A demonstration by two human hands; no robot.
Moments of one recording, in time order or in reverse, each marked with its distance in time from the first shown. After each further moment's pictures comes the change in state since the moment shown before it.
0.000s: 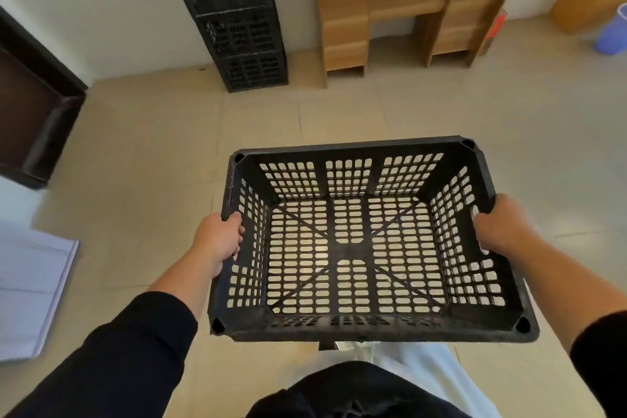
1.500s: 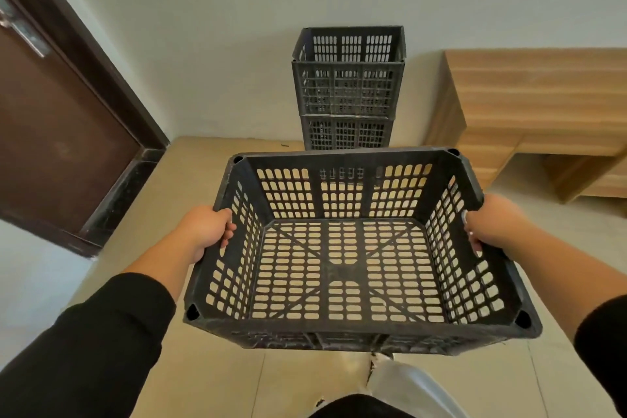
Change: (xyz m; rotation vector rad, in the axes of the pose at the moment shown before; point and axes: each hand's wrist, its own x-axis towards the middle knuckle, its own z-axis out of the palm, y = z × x) left_hand 0.595 0.349 -0.320 -0.094 0.059 -0.099; right_hand 0.318 -0.767 0.157 -0.113 -0.161 -0.263
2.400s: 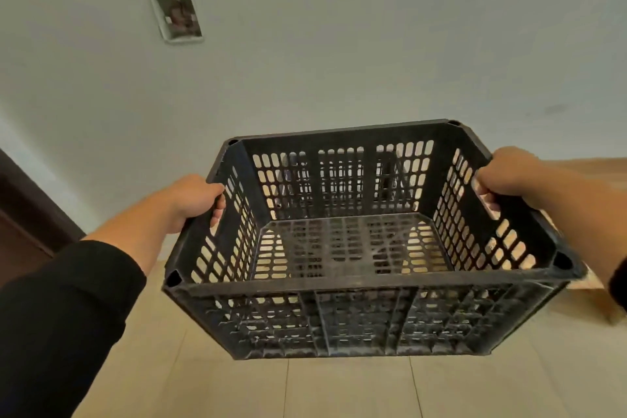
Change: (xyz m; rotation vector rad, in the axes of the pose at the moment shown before) left_hand 0.326 0.487 -0.046 0.074 -0.137 0.265; right_hand 0.338 -0.365 -0.202 0.116 0.194 -0.065
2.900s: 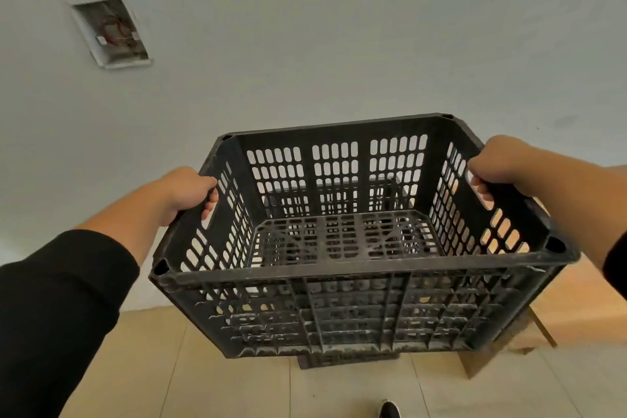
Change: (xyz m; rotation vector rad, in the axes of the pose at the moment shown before) left_hand 0.215 0.131 -0.012 0.136 0.003 0.112; right_hand 0.169 -0.108 0.009 0.079 0.052 0.047
